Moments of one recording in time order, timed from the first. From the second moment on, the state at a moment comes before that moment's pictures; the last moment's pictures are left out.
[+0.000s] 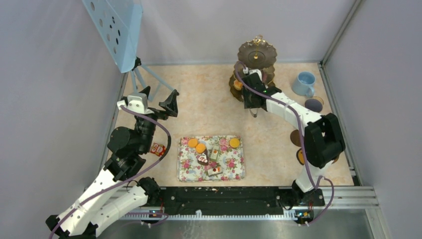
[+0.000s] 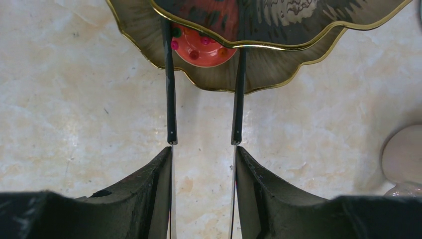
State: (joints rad) left arm -0.72 0.62 0.81 0.19 -0.46 0.09; right arm 0.53 1.72 1.35 -0.52 0.35 0.28
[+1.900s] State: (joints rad) left arm -0.72 0.63 0.81 0.19 -0.46 0.09; right arm 1.26 1.21 1.04 -0.75 0.18 0.16
